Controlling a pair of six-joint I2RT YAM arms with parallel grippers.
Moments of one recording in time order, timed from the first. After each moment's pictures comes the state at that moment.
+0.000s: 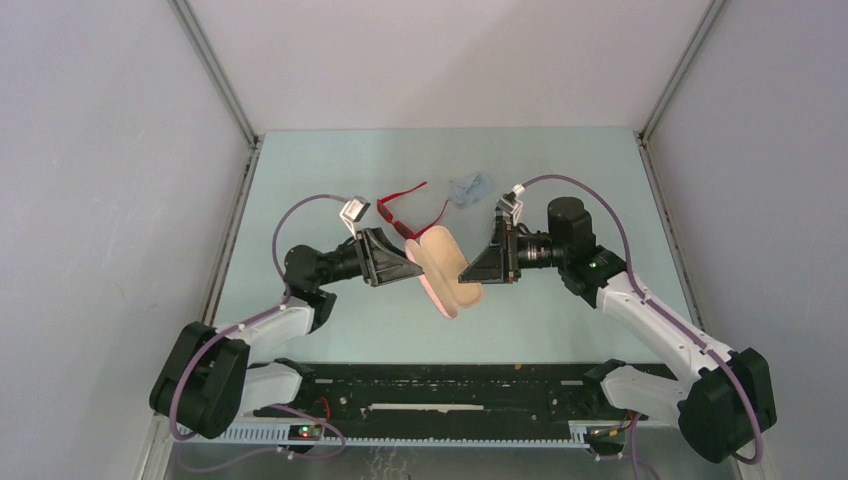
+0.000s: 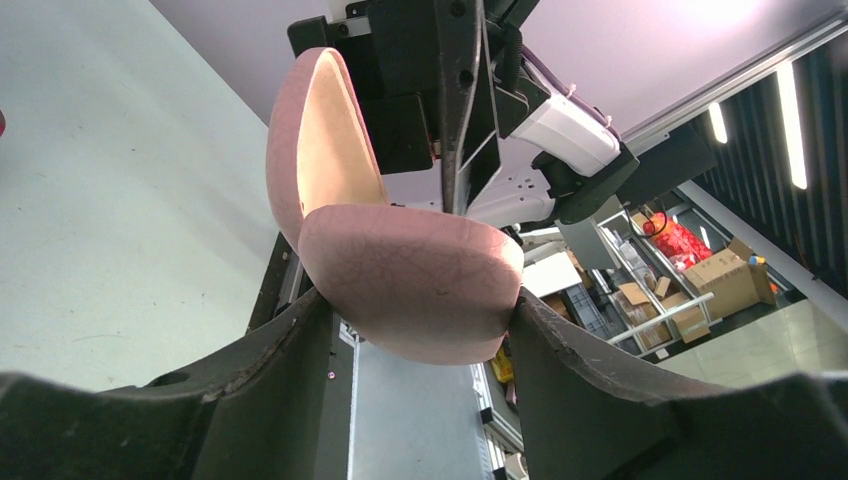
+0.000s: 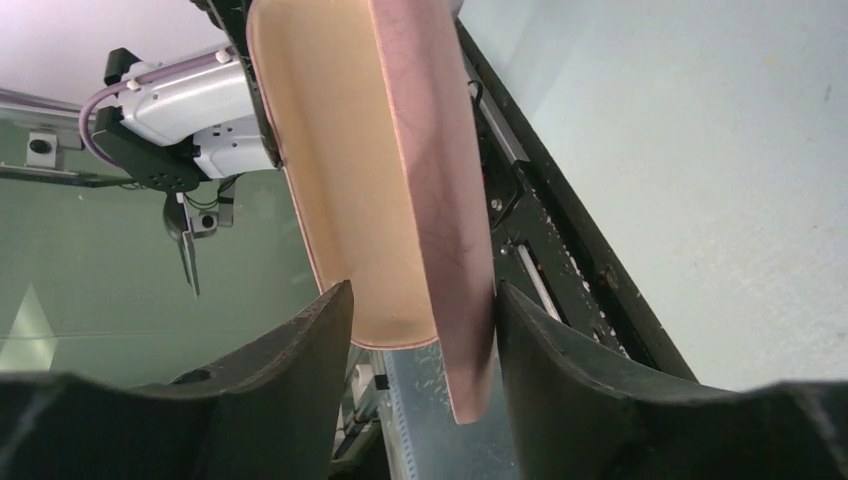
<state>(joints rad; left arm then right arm) -0.40 1.19 0.38 1.20 0.98 -1.33 0.47 1.10 0.78 -0.05 -0.97 0.84</state>
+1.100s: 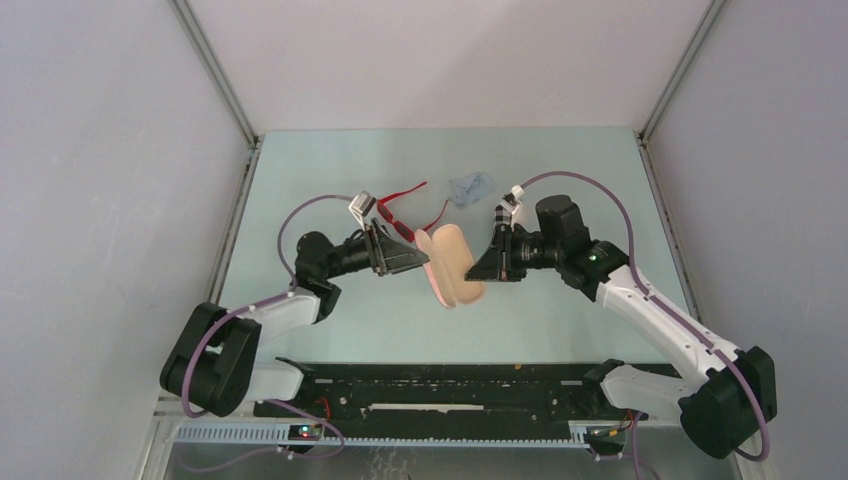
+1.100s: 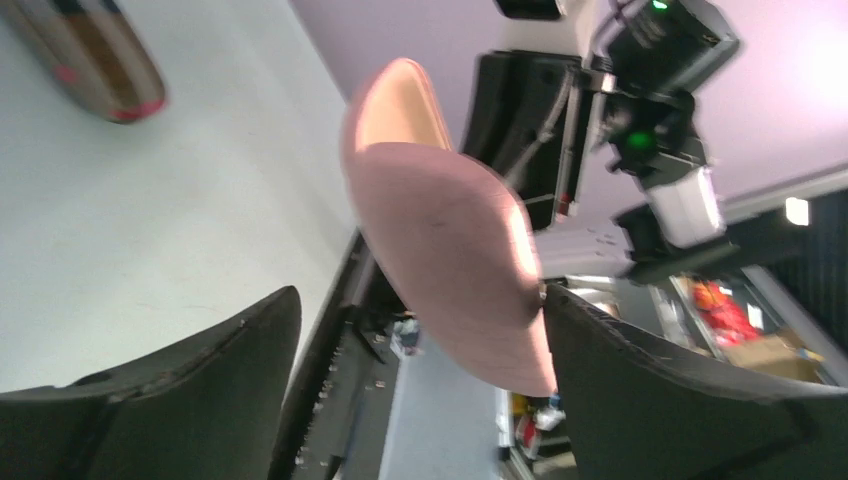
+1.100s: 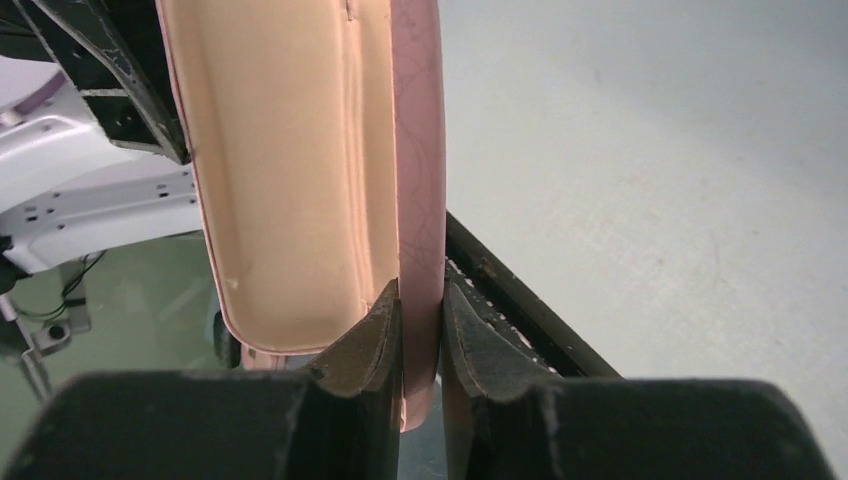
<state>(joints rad) -0.38 1.28 0.46 0.94 0.91 -1.20 0.53 1.10 0.91 -0.44 -0.60 0.65</state>
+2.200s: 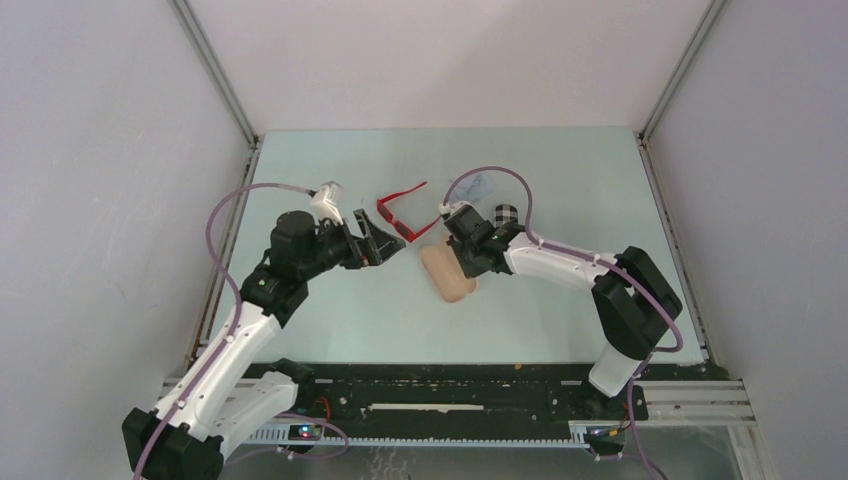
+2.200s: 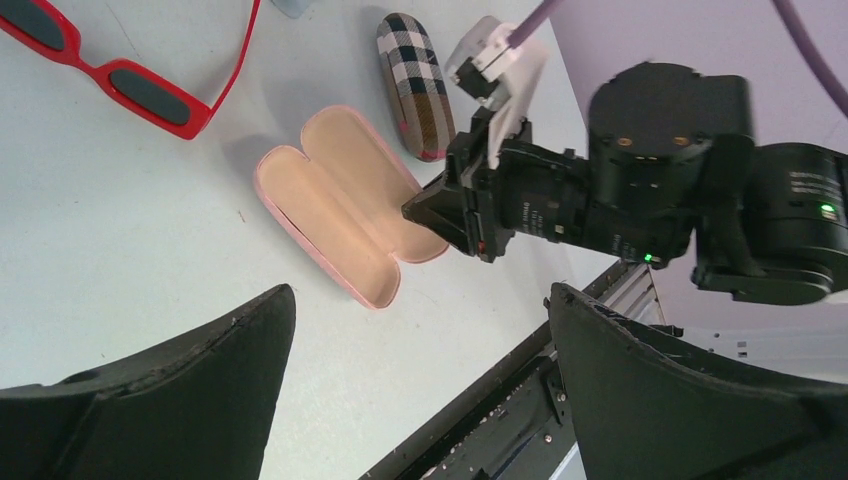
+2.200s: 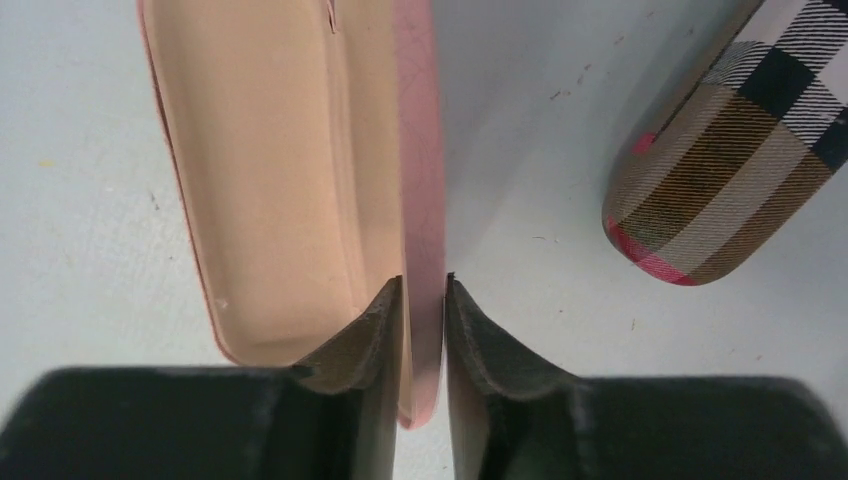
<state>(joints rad) -0.37 0.86 0.75 -0.24 0.37 -0.63 0.77 1.70 1.15 -0.48 0.21 0.24</state>
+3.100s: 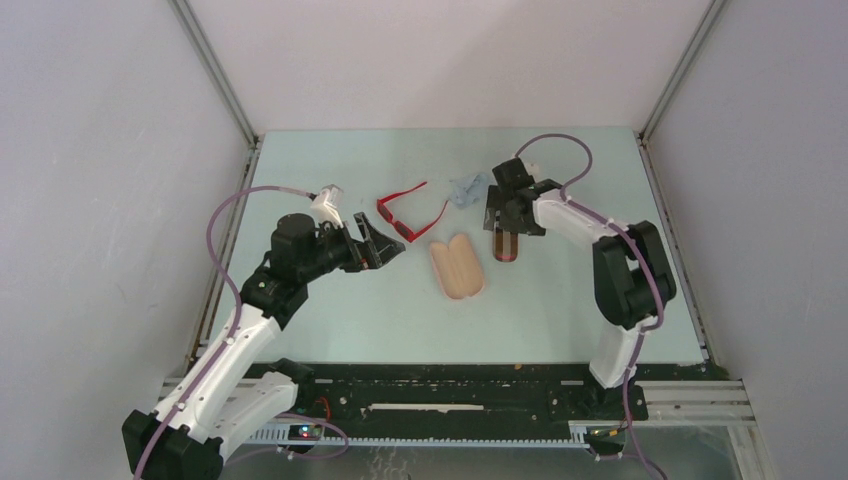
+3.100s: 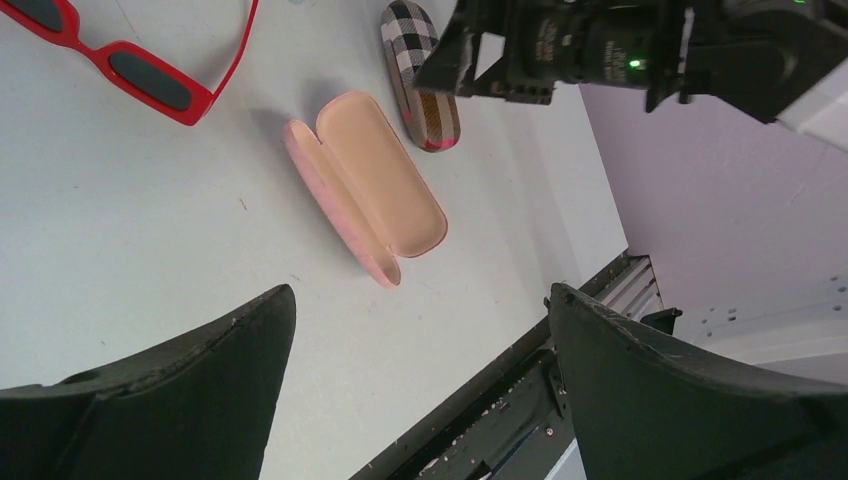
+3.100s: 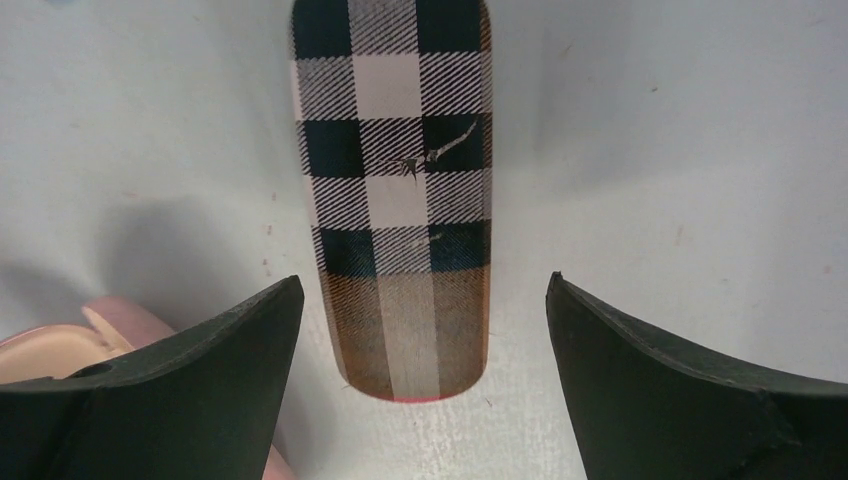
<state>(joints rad) -0.37 0.84 0.73 -0.26 0.37 -0.63 0.42 1.86 1.34 -0.58 0.26 0.50</state>
